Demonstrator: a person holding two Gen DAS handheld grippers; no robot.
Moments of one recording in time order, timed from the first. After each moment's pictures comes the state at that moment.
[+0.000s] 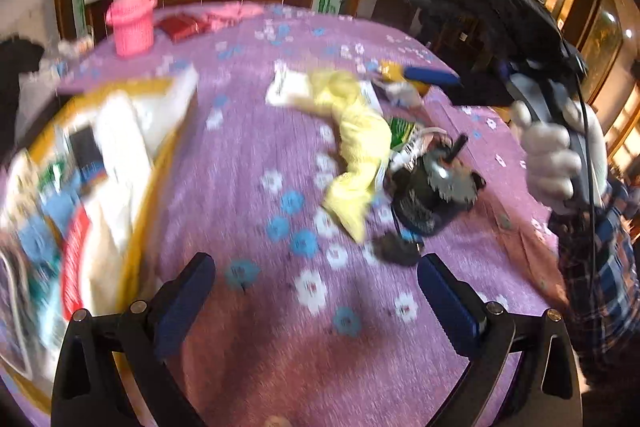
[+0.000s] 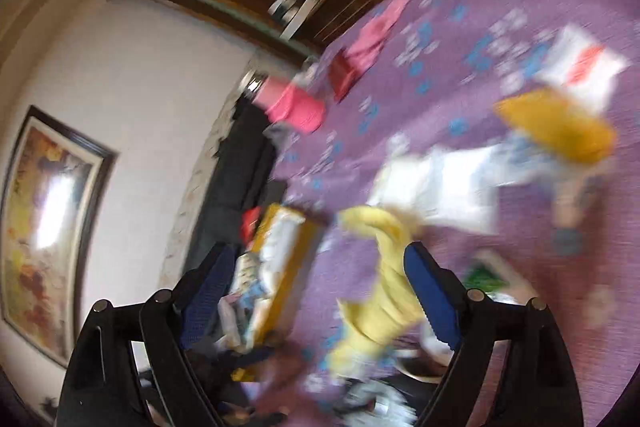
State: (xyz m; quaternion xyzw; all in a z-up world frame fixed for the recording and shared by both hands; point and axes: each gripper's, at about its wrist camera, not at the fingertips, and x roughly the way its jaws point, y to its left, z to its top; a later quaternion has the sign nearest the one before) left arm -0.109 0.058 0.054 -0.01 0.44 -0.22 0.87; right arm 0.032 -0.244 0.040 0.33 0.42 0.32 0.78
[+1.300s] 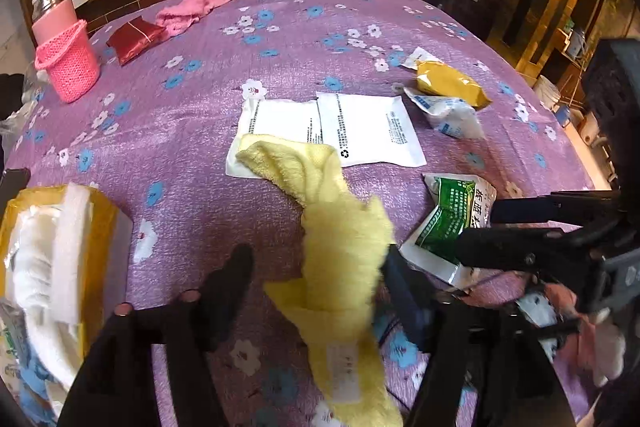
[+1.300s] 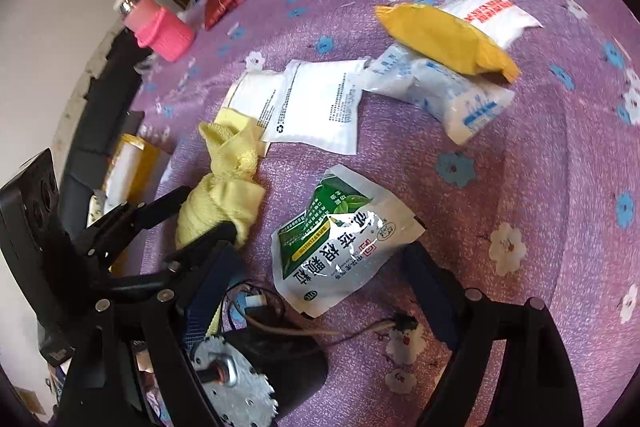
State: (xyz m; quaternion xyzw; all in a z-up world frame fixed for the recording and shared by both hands) left arm 0.018 -0.014 0.031 0.06 0.49 -0.20 0.85; right arm 0.027 -0.223 -0.007 0.14 0.56 0.16 0.80
